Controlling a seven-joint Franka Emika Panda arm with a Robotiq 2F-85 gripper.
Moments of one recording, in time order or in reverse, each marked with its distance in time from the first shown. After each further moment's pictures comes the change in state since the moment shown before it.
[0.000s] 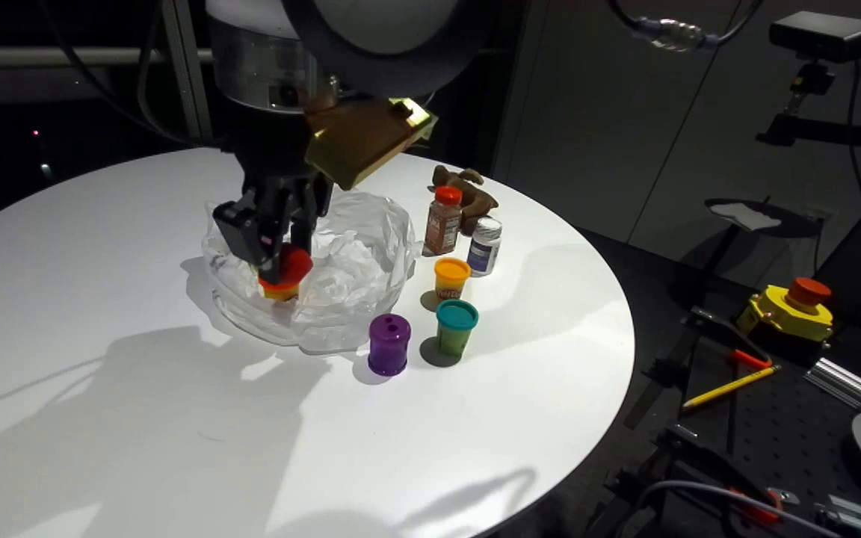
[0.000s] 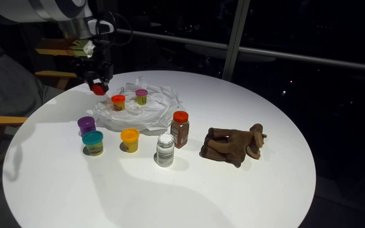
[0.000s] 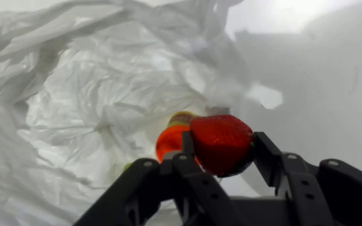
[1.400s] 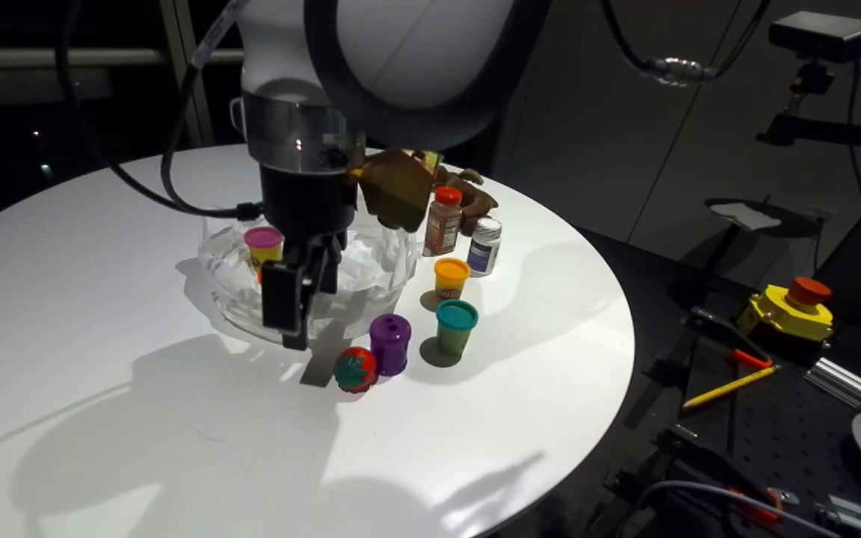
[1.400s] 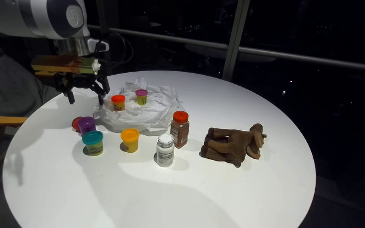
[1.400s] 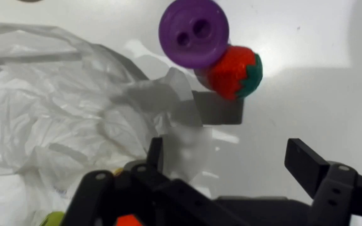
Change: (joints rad) arm -0.143 0.031 0.160 -0.064 0.040 0.003 -0.296
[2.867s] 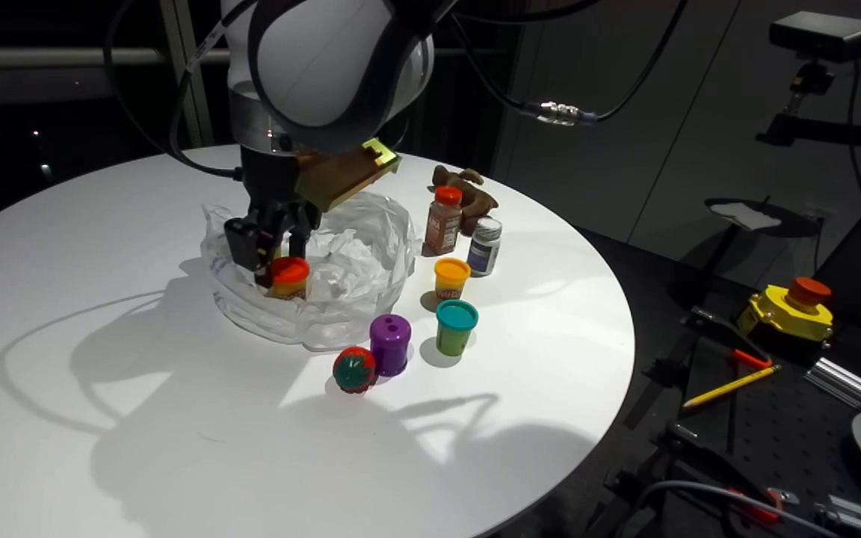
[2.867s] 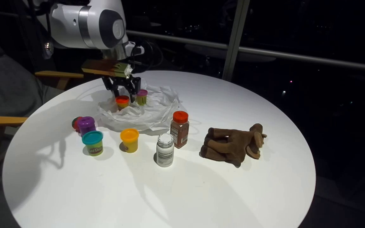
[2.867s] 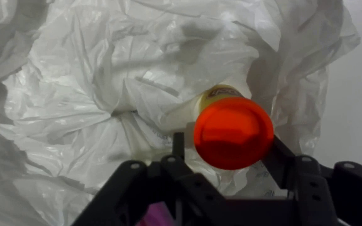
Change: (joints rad) arm -0.004 0.223 -0.119 0.329 0.014 -0.004 0.158
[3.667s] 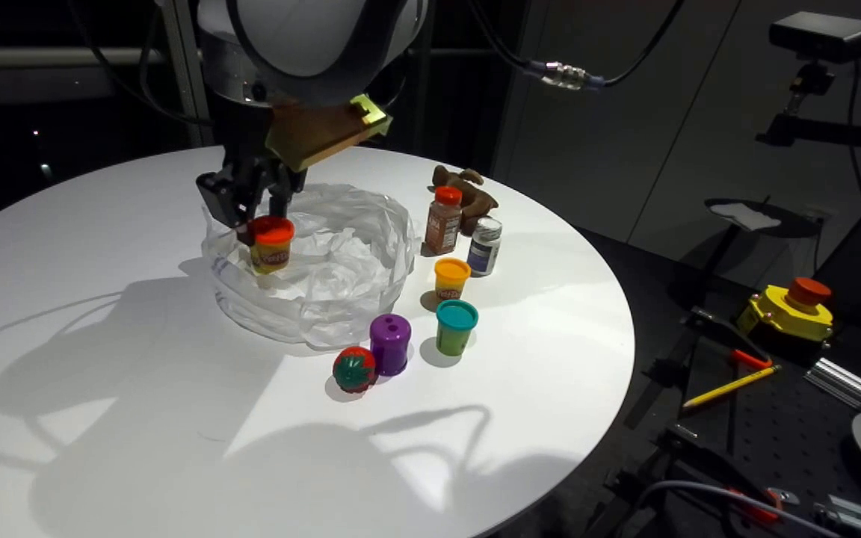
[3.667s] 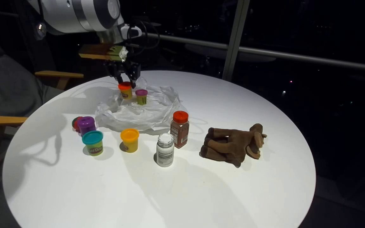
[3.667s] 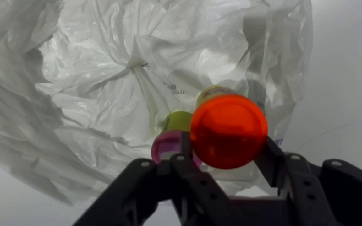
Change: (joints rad) arm 0.083 -0.066 -0.078 0.014 -0.047 -0.012 0.118
